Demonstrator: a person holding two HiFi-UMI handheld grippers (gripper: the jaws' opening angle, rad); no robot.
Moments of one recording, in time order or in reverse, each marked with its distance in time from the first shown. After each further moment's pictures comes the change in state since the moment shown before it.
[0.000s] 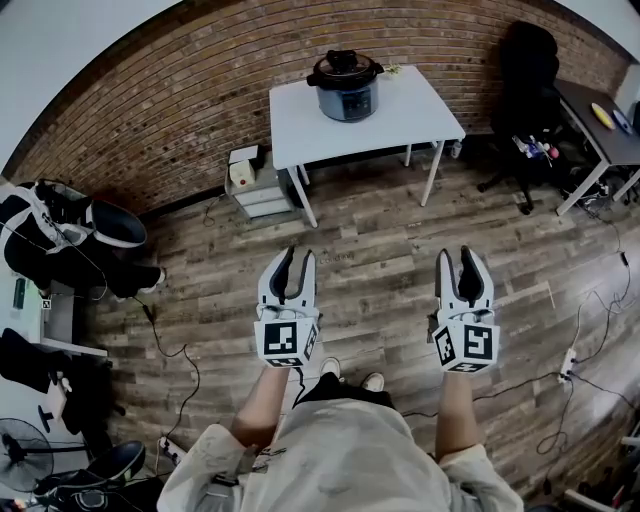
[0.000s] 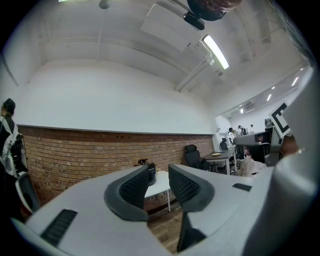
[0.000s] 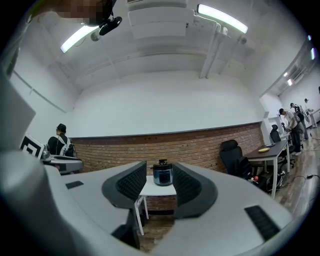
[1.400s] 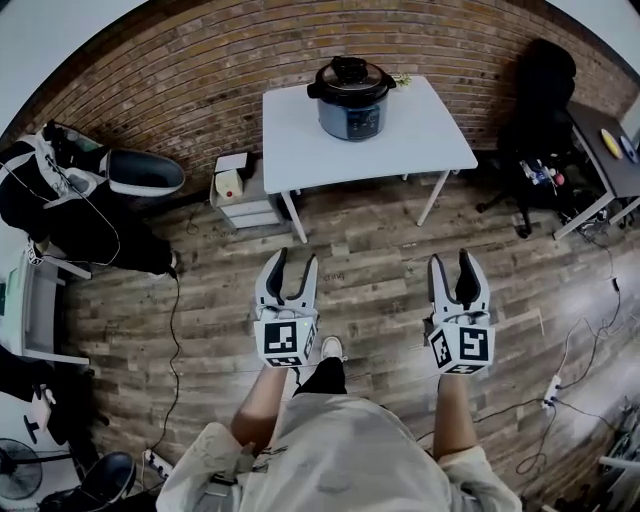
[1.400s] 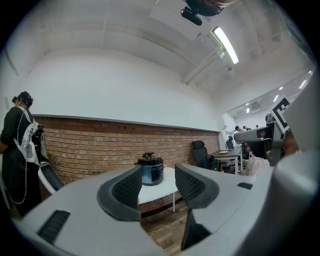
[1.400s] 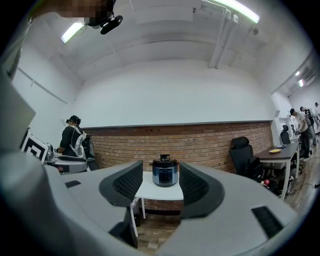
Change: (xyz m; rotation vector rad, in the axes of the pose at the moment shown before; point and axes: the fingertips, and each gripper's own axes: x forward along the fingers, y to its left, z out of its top) left arm 0.139 0.056 -0.057 -0.038 0.046 0.023; right arm 0.155 -0.012 -0.035 -0.051 0.064 0.047
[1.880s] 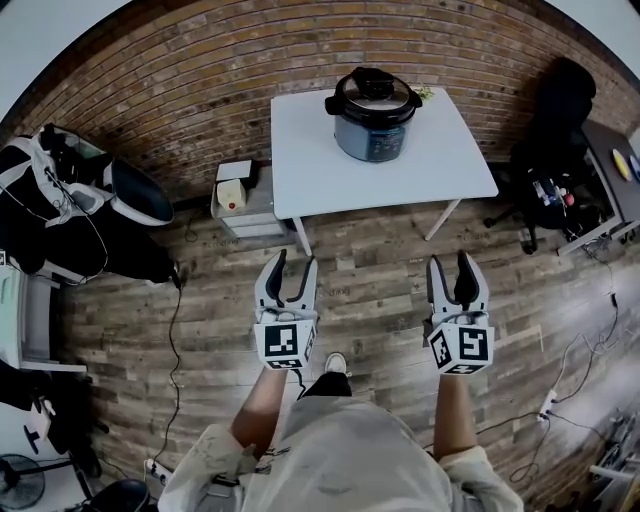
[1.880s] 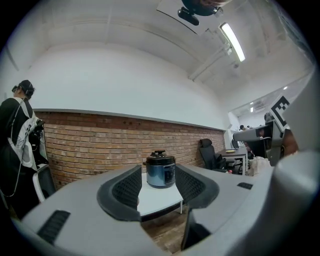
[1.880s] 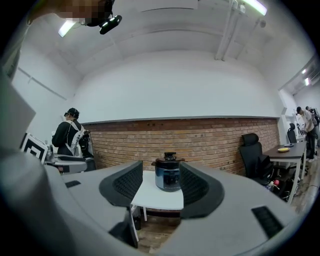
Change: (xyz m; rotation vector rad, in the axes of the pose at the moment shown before) left arm 0.087 0.081 -0.017 -0.016 0.017 0.023; right arm 0.126 0.026 -0.008 -0.010 0.043 0.026
